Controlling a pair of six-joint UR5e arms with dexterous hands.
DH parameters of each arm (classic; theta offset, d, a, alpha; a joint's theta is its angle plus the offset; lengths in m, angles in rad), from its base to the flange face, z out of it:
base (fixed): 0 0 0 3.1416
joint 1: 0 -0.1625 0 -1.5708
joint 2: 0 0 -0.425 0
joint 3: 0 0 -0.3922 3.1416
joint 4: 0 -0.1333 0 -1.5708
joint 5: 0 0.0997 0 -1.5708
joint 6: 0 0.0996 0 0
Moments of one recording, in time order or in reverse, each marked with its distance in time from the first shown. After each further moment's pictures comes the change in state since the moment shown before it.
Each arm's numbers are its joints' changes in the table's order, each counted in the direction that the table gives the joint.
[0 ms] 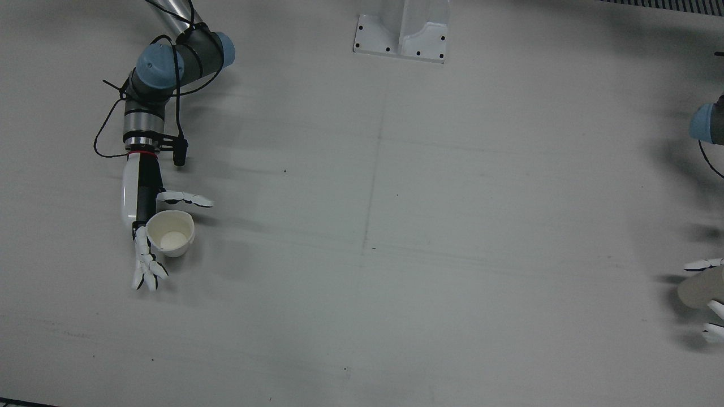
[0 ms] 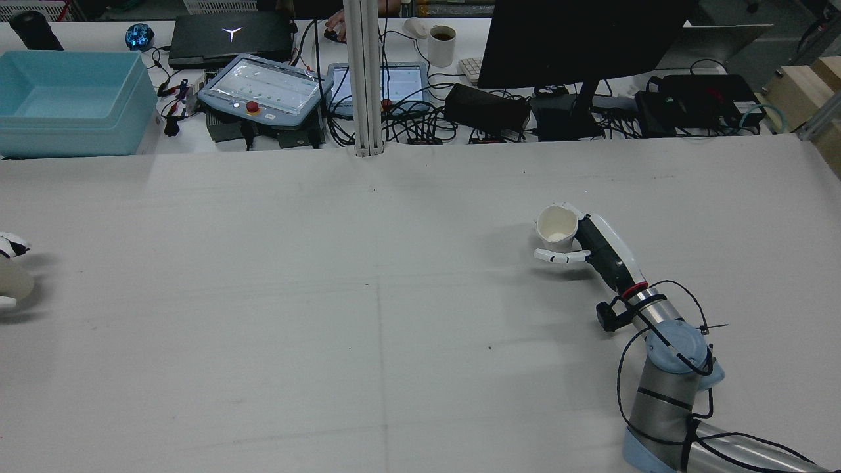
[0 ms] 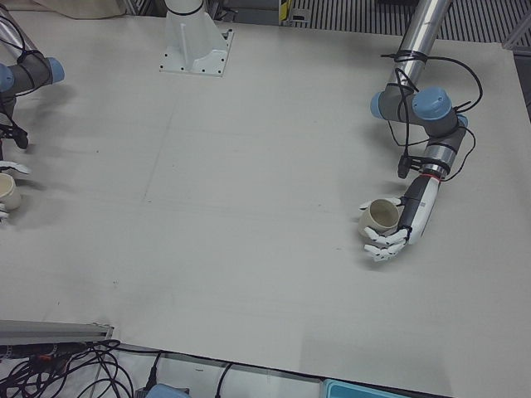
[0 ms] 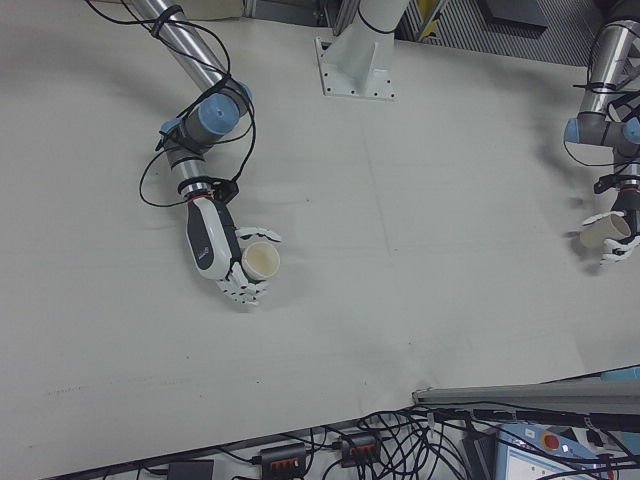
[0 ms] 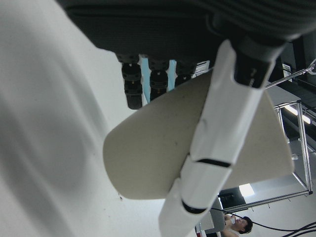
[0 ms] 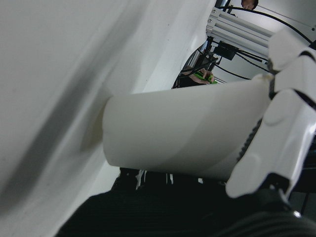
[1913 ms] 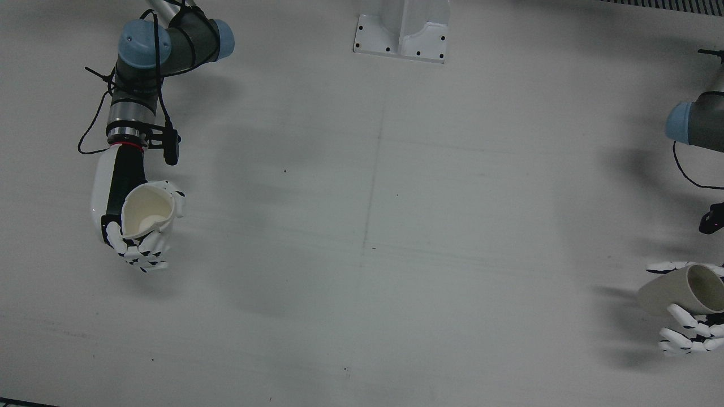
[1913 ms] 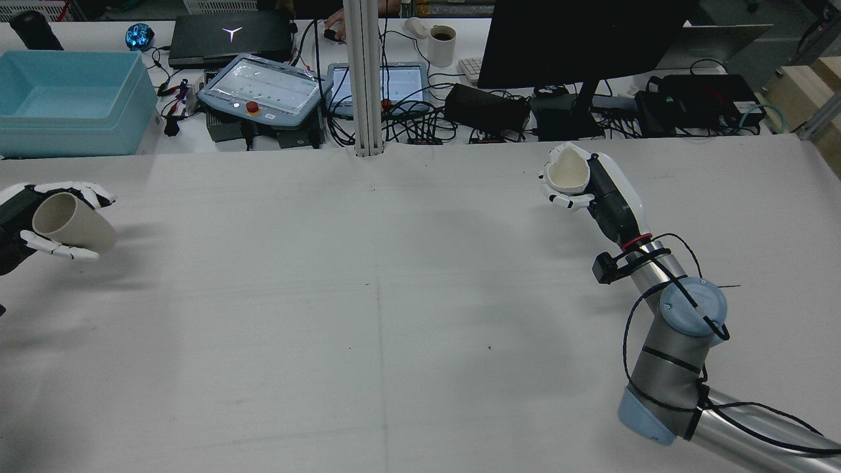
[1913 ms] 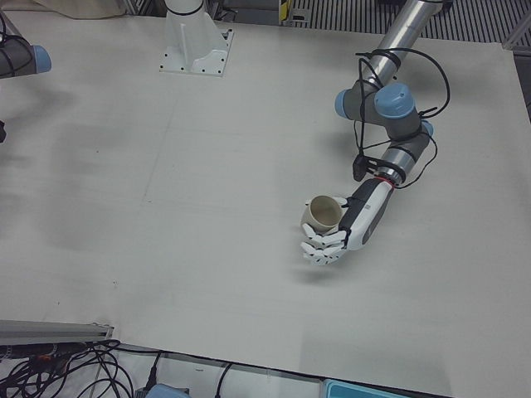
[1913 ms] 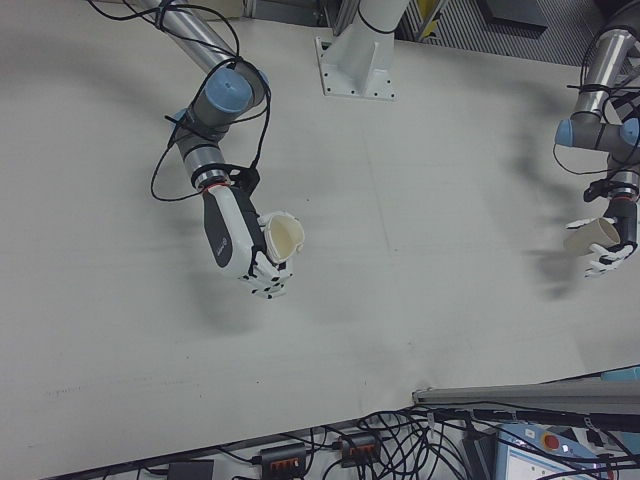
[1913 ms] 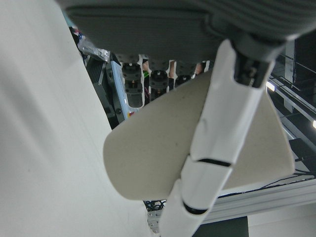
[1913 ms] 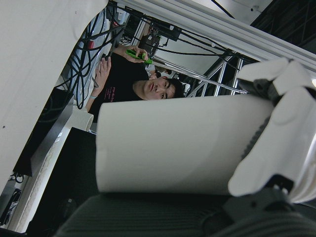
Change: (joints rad) left arm -0.021 -0.157 -0.151 -0.139 0.063 0.005; right arm -0.105 0.014 0.183 0.009 -0.008 -0.013
